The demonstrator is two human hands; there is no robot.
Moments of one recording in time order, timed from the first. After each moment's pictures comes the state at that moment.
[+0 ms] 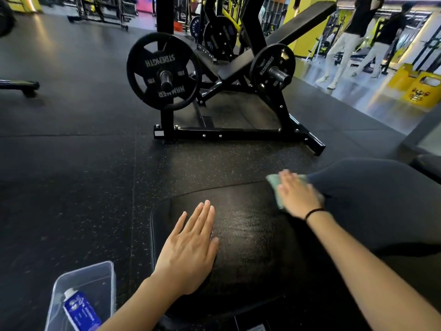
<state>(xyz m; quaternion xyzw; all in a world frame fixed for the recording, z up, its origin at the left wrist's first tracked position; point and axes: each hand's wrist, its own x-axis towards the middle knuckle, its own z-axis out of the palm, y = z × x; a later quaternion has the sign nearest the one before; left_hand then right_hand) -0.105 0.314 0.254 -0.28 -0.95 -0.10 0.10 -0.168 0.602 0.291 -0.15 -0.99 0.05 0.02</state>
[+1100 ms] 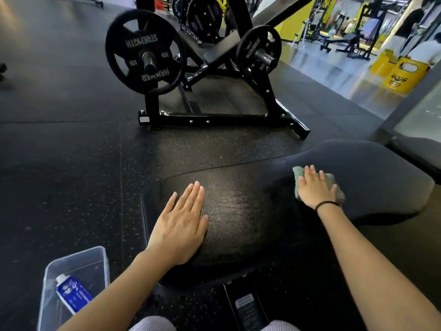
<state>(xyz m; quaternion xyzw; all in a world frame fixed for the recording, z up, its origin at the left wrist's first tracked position) -0.102 0.313 0.265 -0.29 -0.95 -0.14 0.02 -0.111 0.646 0.295 -0.31 -0.95 0.07 -0.04</state>
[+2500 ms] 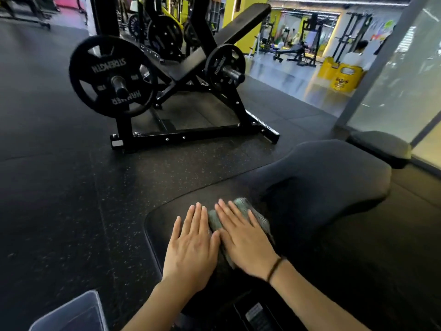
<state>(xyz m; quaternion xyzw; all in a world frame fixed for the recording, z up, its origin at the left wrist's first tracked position) -0.107 0.312 0.259 -0.31 -0.93 -0.16 0.04 -0.067 0.449 0.280 -0.03 -1.00 0.03 -0.01</state>
